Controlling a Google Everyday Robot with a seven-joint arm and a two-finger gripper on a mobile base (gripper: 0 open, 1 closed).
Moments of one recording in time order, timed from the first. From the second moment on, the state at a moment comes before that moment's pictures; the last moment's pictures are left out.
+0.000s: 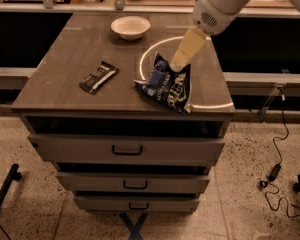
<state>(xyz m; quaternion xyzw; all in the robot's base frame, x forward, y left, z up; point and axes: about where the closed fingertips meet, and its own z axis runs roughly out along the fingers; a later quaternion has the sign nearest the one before) 0.638 -0.121 0.951 -0.48 0.83 -0.01 0.27</state>
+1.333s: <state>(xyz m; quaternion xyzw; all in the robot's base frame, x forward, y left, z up) 0.611 -0.069 0.889 -0.55 0.81 -0.02 0.21</state>
